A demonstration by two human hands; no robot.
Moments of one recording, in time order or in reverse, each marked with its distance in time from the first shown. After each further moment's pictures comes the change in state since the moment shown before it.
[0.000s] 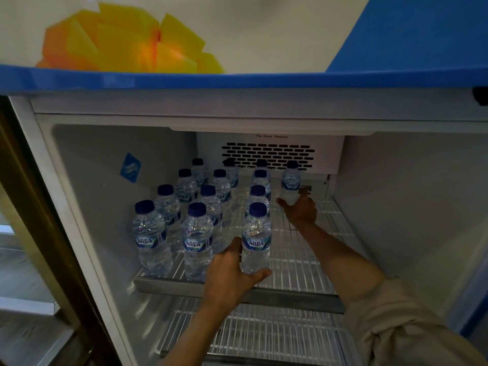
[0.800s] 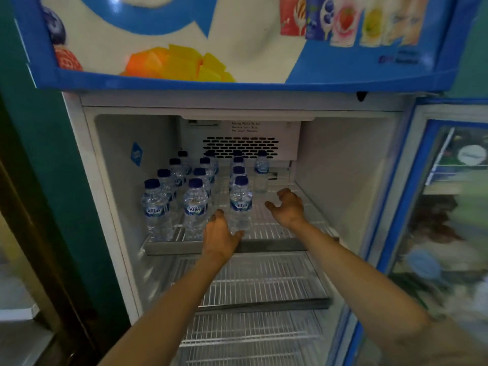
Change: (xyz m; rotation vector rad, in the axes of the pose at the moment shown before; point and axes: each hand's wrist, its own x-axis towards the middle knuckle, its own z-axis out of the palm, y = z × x) left_hand -0.027 0.032 -0.031 0.100 -0.070 -0.128; right_hand -0.162 -0.018 -0.098 -0.143 -0.039 -0.085
